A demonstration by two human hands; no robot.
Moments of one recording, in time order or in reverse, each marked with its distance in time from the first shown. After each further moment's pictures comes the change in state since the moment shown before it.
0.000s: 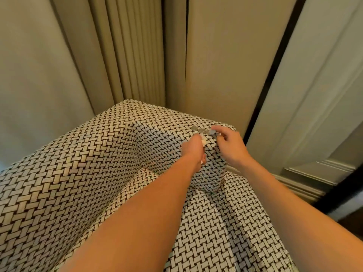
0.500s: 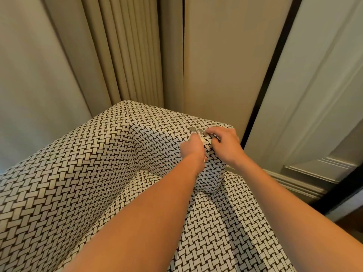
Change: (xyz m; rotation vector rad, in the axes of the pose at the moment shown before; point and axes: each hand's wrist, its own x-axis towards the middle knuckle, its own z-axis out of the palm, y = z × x) left_hand 0.014 -0.004 0.017 -0.098 0.162 -0.009; right_hand 0.007 0.003 0.002 -0.270 -0.039 -0.112
